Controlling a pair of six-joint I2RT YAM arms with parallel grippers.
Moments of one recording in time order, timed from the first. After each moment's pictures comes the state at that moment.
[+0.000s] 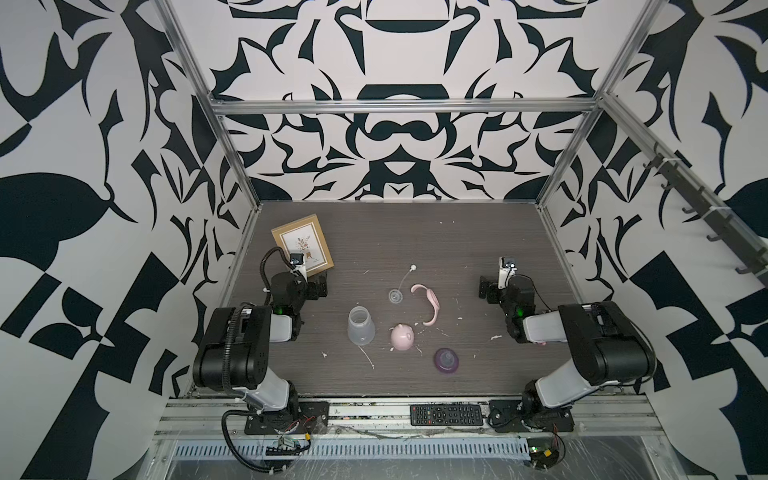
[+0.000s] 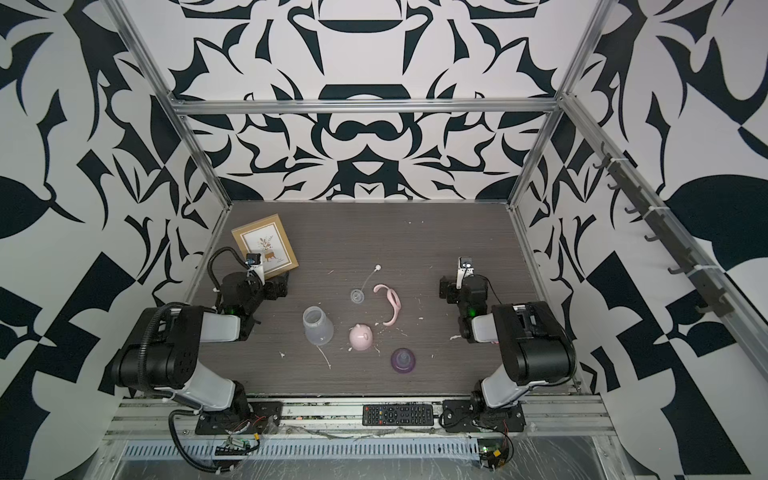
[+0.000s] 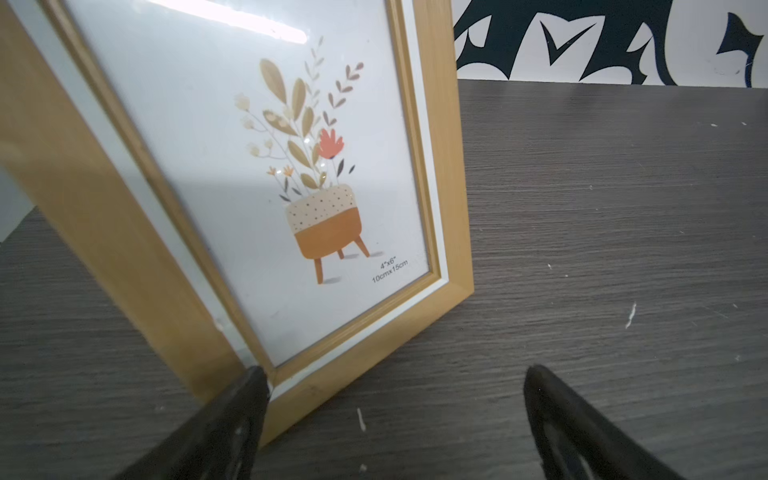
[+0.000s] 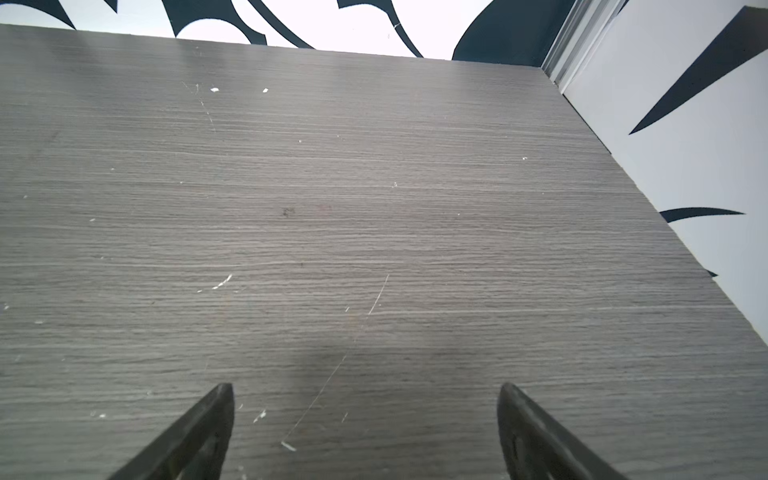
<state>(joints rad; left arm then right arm) 0.01 1.56 0.37 0.81 0.16 -0.01 0.07 1.58 0.33 0.79 0.12 0.00</state>
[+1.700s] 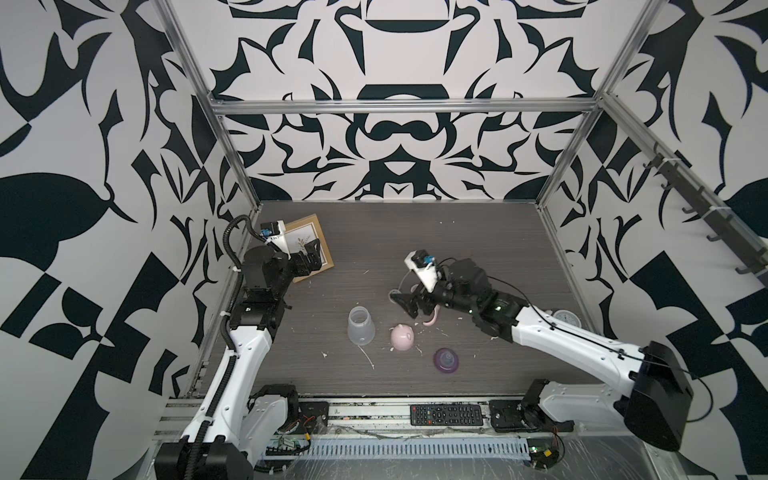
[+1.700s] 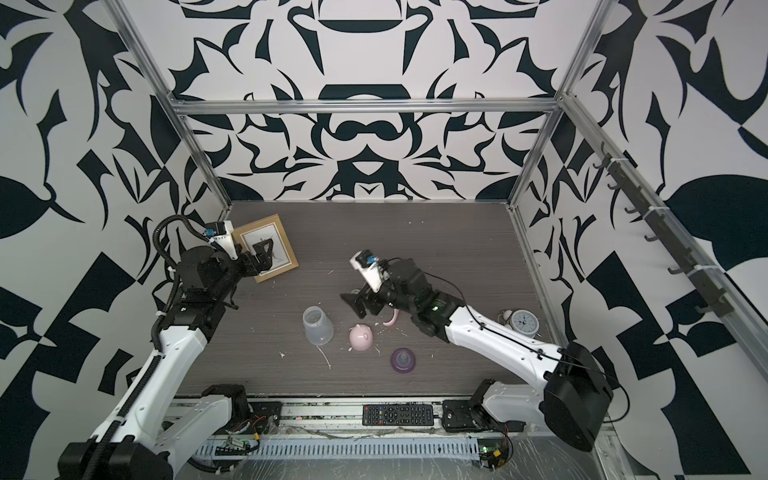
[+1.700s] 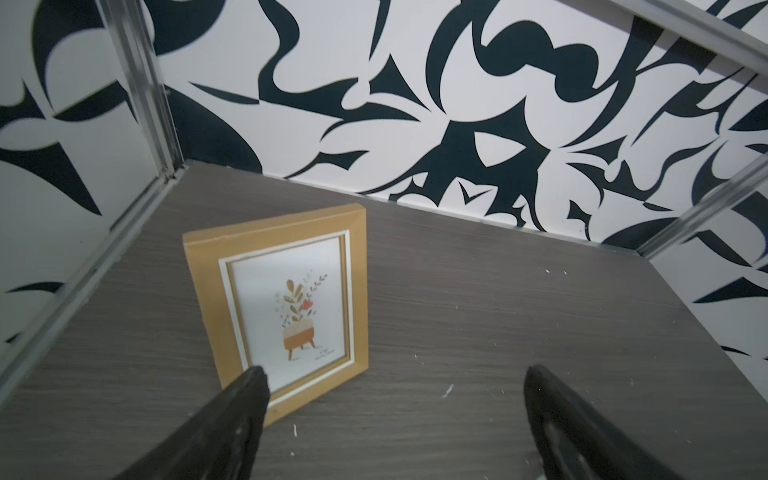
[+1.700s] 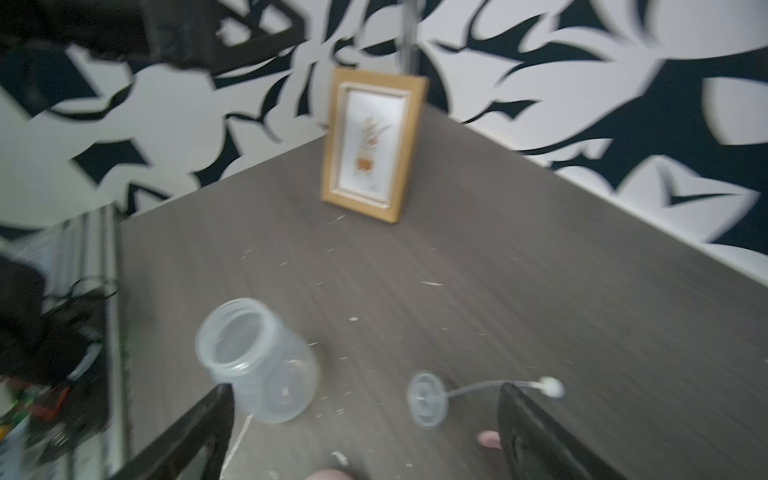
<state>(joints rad) -0.06 0.93 0.74 -0.13 0.17 -0.27 0.87 1.29 0.88 -0.01 -0.21 -0.01</state>
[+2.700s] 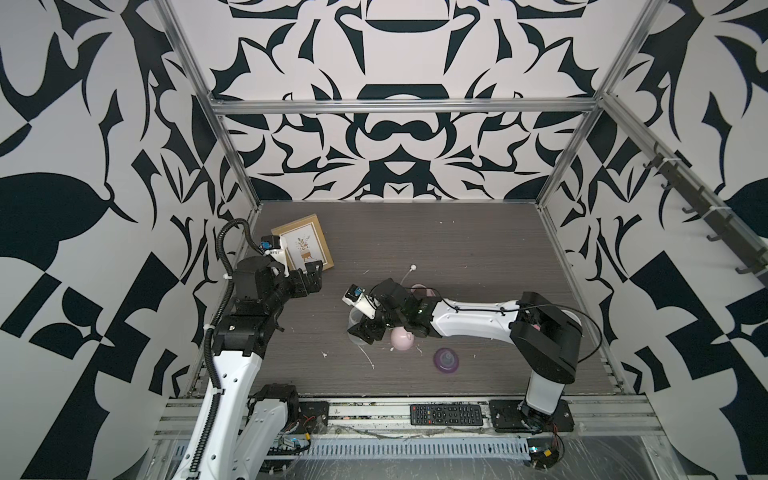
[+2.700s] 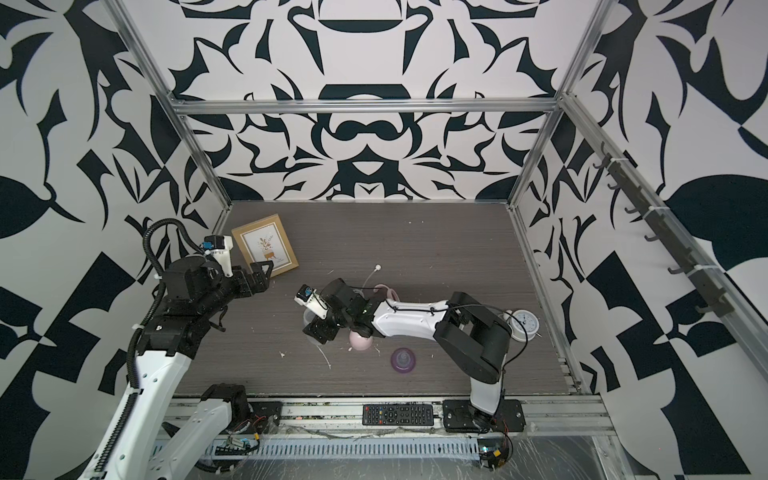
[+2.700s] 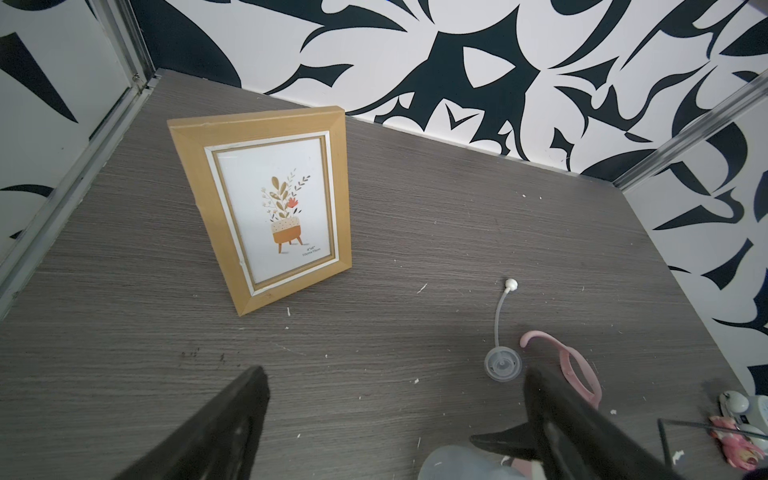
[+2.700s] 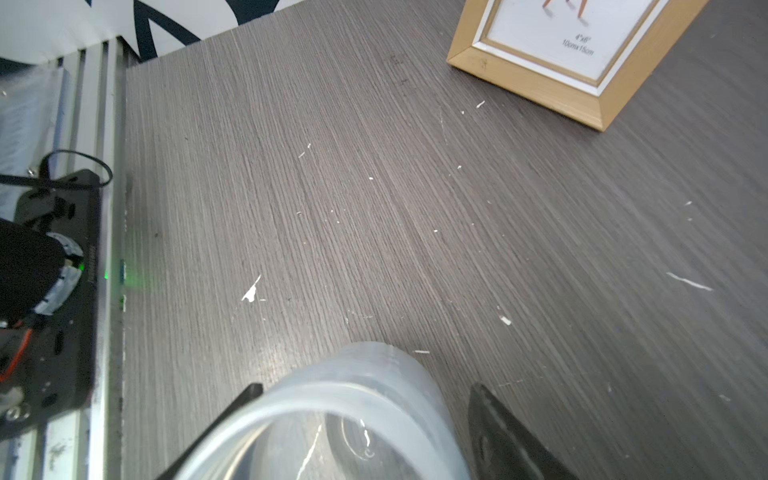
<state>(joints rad) -0.07 0.77 0.83 -0.53 0.21 -0.25 1.04 1.82 1.11 0.03 -0.21 -0.01</state>
